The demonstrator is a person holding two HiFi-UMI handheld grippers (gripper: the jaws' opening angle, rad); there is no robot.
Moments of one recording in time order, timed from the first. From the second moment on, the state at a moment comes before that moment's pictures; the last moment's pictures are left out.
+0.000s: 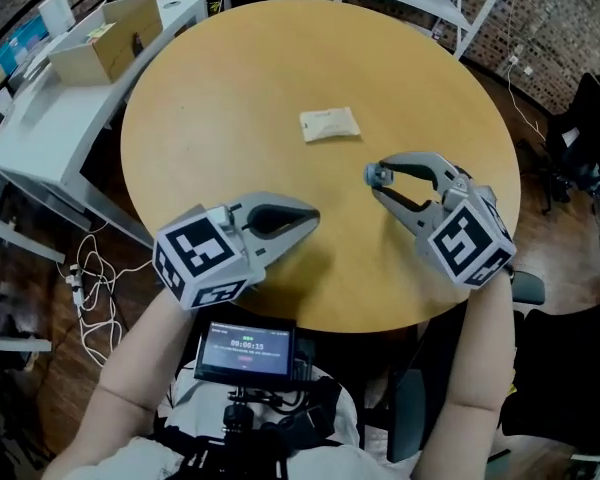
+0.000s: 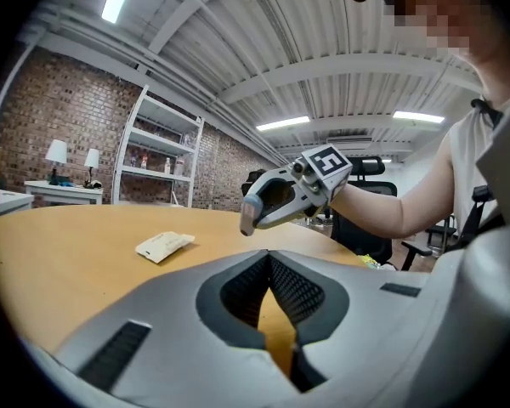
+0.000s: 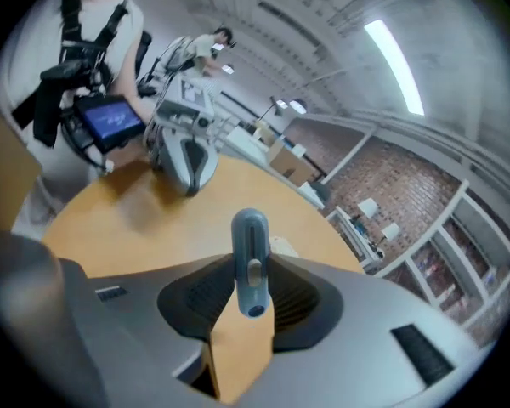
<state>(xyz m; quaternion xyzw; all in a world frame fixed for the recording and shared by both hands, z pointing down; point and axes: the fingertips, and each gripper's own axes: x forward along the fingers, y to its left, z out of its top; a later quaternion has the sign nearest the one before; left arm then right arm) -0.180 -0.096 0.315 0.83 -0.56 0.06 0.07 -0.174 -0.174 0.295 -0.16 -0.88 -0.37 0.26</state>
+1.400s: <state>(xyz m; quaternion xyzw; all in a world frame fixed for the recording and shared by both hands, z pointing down) -0.073 -0.151 0.308 0.88 -0.47 0.06 0.05 -0.029 -0.186 0.255 0.10 -0.99 -0.04 0.04</state>
